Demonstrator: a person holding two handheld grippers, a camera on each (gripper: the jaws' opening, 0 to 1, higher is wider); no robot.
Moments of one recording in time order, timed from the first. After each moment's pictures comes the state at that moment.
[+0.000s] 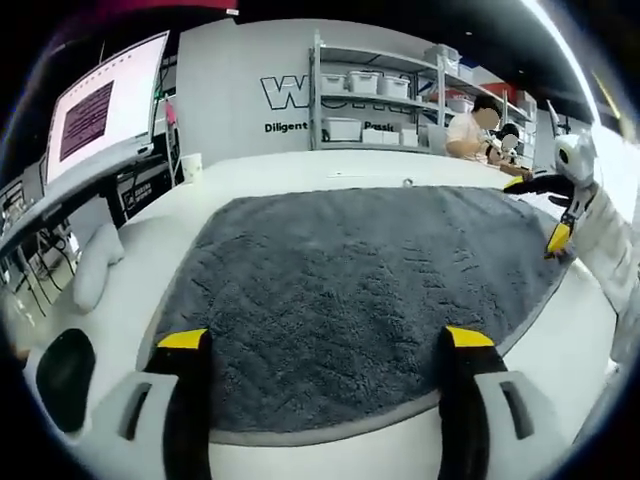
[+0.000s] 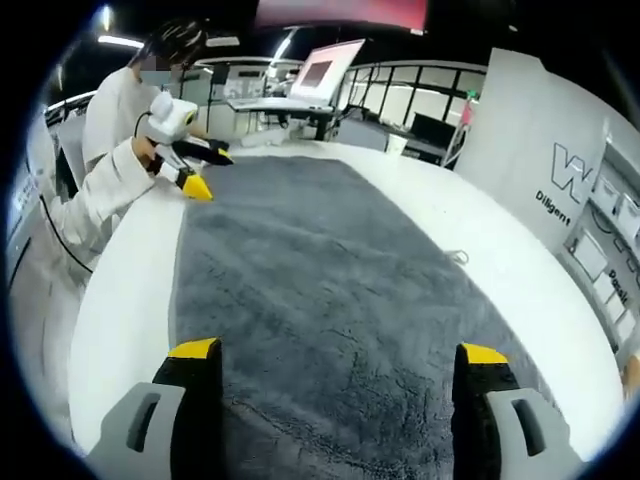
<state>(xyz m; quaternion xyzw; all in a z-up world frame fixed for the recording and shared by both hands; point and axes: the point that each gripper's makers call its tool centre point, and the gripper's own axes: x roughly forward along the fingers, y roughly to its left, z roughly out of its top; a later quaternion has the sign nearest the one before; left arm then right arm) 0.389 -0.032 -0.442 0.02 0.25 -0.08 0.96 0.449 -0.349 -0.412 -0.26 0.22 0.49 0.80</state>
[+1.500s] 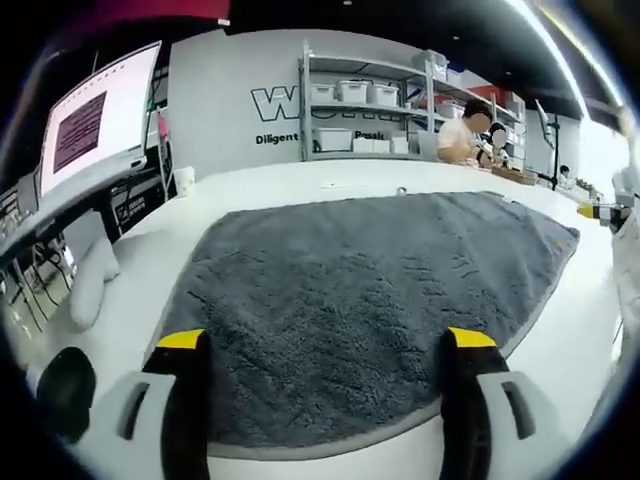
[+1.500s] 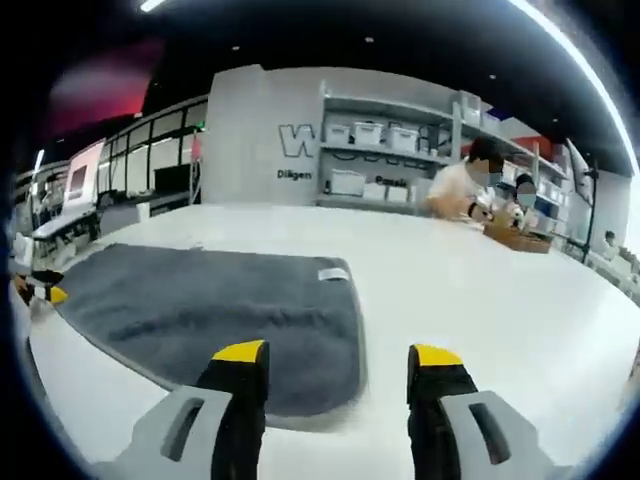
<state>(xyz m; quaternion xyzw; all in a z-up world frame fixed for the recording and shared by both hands) 0.396 -0.029 -0.428 0.04 0.21 -0.09 0.97 0.359 -0.626 -0.382 -0.02 0.17 -0.03 0.98</state>
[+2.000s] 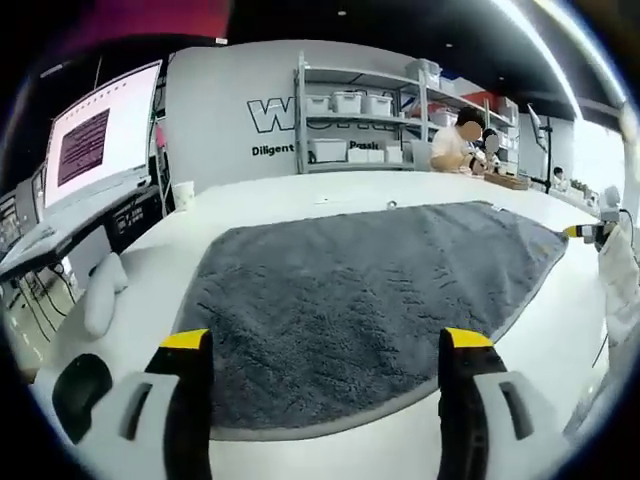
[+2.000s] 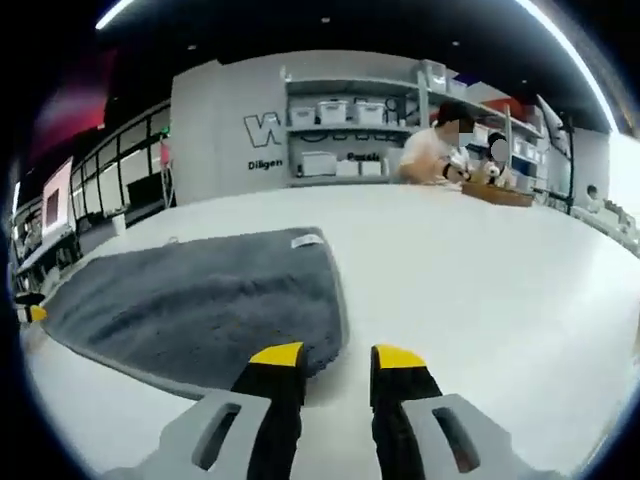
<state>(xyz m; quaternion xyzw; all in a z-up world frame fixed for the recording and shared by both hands) 0.377 -0.034 -0.414 0.04 0.20 -0.11 0.97 0.362 -0.638 -0.425 0.04 0.21 -0.06 0.97</state>
